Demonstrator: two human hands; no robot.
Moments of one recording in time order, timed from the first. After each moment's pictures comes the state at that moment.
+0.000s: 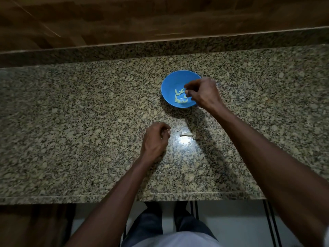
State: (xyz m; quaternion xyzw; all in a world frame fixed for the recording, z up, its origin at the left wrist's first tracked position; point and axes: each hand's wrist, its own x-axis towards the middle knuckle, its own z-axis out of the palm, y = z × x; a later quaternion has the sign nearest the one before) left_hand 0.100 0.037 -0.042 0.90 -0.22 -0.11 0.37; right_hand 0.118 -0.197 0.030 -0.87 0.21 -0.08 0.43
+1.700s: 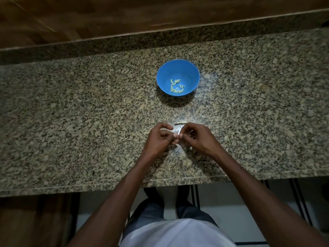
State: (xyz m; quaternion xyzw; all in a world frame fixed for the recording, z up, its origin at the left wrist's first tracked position) left_hand 0.050 0.044 -0.025 0.73 -0.05 -0.35 0.59; right_hand -0.035 -0.129 -0.027 -0.83 0.16 0.04 0.53
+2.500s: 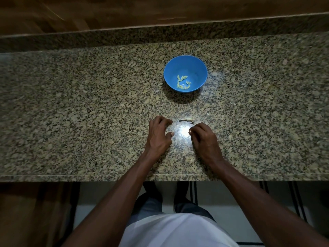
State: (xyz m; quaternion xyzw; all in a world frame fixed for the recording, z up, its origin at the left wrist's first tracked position) left_hand 0.056 0.054 -0.058 0.91 -0.23 -0.13 0.33; right_hand -0.049 -0.115 -0.073 -0.93 0.12 -0.13 0.32
